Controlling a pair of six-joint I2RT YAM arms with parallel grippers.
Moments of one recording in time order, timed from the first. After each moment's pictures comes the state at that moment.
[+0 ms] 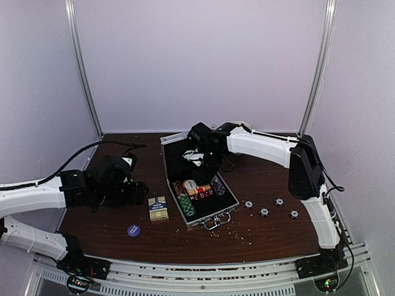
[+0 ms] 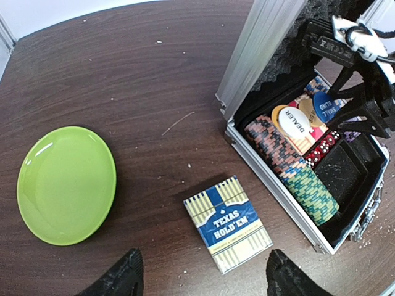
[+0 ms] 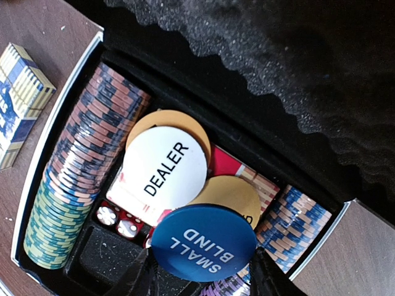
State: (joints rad) left arm -0.91 1.08 0.73 -0.46 -0.40 -0.56; right arm 0.83 2.31 2.10 -1.00 0.01 -0.17
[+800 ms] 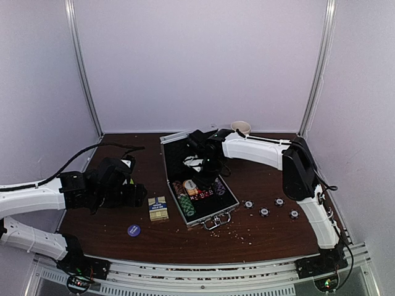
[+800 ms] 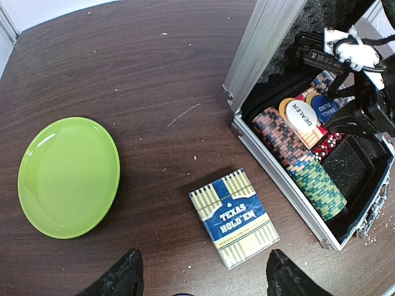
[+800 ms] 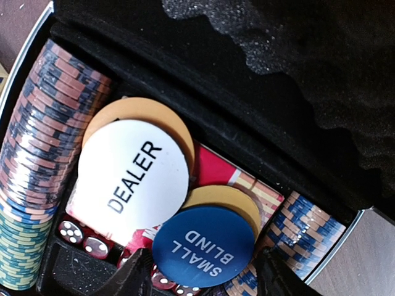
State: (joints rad) left arm -0.91 1.07 0.71 -0.47 -0.41 -0.58; right arm 0.84 2.37 2.10 -0.99 0.07 -0.17
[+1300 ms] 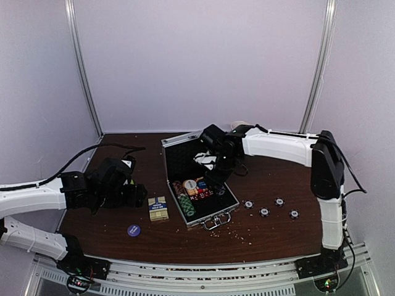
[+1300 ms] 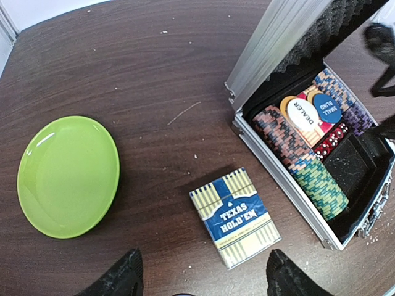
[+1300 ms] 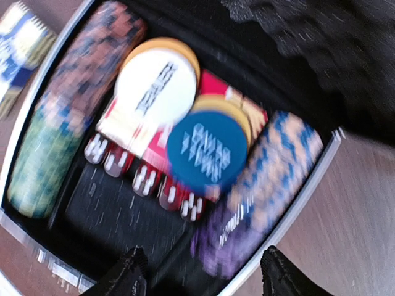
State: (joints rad) left arm -0.91 1.07 0.71 -0.47 -0.40 -0.58; right arm 0.84 2.12 1.82 -0.92 0.05 -0.17
